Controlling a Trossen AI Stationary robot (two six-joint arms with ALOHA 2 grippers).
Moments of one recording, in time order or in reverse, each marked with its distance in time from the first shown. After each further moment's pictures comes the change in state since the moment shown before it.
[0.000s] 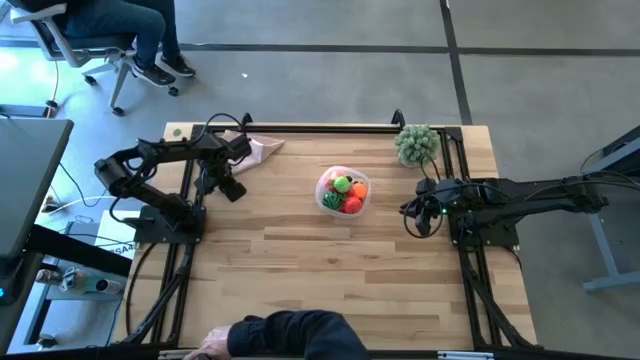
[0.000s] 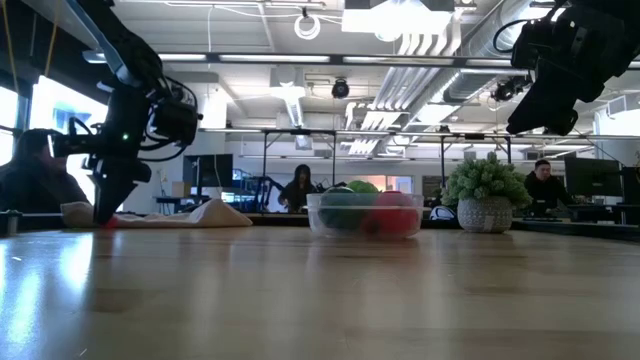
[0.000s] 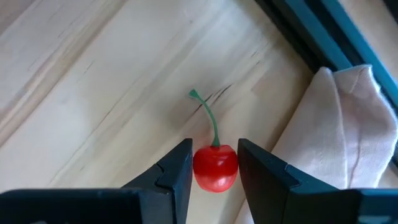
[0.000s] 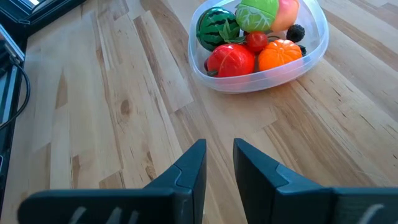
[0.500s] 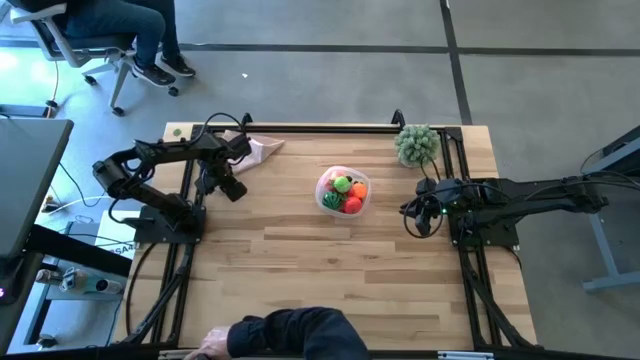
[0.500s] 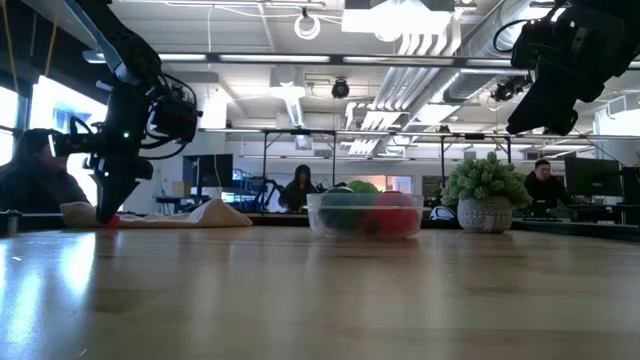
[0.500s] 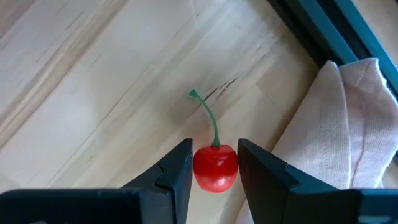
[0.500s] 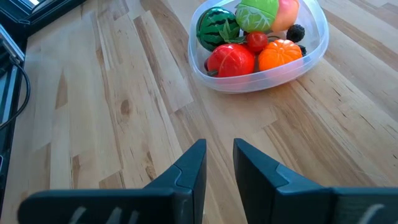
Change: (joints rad) left arm 0.000 -0.015 0.000 0.009 0.018 0.000; right arm 0.000 0.000 0.000 0.000 0.000 0.000
